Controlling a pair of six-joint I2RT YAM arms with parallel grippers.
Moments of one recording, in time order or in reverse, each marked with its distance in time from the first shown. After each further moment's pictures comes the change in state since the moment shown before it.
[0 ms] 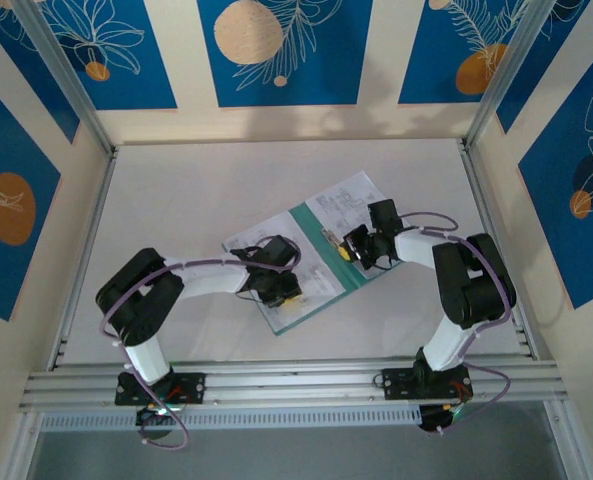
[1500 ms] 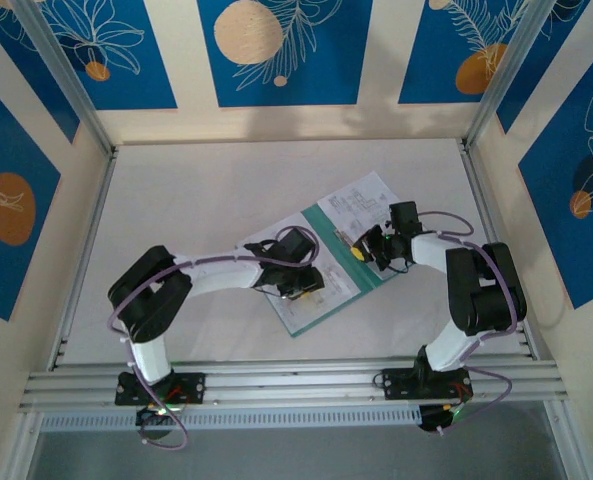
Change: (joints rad) left arm -0.059 0.075 0.159 0.018 0.039 0.080; right arm -0.133 -0.071 -0.078 0.028 -0.121 -0.182
